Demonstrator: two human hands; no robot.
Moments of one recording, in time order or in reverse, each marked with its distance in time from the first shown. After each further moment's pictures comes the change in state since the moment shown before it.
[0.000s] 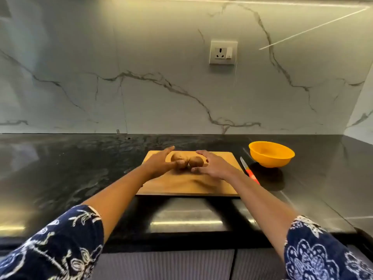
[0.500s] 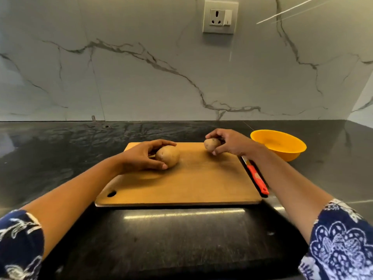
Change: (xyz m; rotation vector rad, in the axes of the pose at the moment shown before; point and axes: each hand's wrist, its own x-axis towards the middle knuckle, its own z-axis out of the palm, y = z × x) left_hand 0.048 -0.022 -0.006 -0.305 -0.335 0.157; right_hand 0.057 0.069 -0.060 0.095 -0.038 0.047
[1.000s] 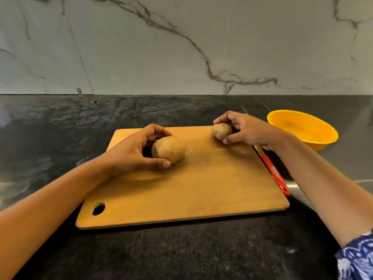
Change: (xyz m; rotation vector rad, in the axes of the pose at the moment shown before) left_hand -0.010 0.004 0.014 -0.117 0.092 0.001; right_hand 0.008 0.016 -0.008 0.112 -0.136 0.034
